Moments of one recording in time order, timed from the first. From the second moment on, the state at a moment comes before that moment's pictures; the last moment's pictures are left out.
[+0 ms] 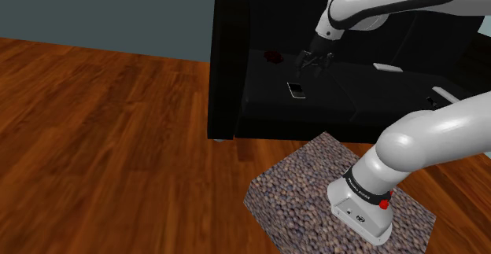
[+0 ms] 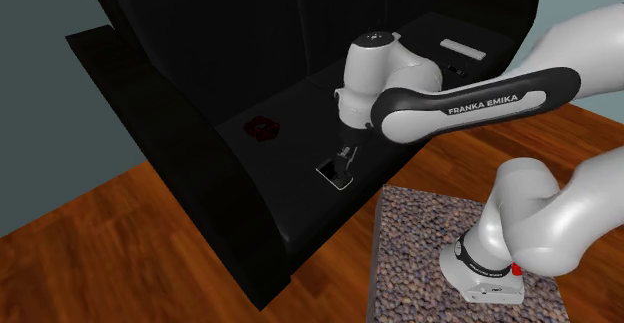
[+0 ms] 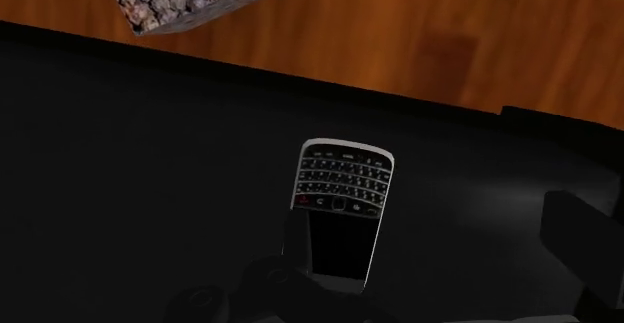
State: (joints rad) arm -0.09 -0.50 -0.13 -2.56 -0.03 2.08 0.13
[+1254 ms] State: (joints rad) arm -0.11 -0.19 -0.19 -2.59 -0.01 2.47 0.13
